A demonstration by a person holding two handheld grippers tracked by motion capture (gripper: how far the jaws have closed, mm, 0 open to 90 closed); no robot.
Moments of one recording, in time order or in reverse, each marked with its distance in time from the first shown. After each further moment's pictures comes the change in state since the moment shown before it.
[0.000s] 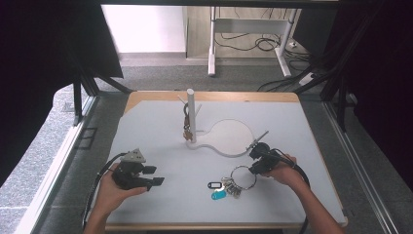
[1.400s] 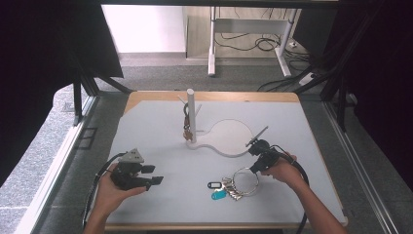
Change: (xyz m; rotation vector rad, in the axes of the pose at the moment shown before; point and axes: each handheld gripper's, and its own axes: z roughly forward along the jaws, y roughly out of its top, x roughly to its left) left arm 0.000 -0.002 -0.004 -0.027 0.023 -0.003; right arm 0.002 0.009 -0.015 0.065 0.056 0.088
